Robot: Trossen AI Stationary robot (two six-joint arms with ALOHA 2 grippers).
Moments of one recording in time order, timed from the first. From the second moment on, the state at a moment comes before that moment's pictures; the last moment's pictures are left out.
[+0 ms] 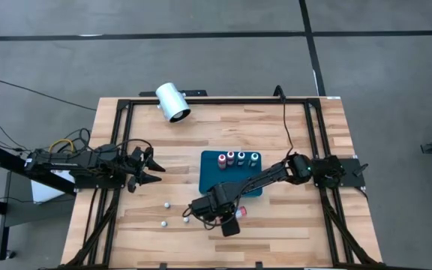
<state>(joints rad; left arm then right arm) -0.01 0.11 0.02 0.05 0.24 -0.40 0.33 2.41 2.10 -1.27 -0.23 0.04</state>
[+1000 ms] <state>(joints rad) -0.01 0.11 0.02 0.05 0.24 -0.40 0.34 2.41 2.10 -1.22 -0.19 0.02</state>
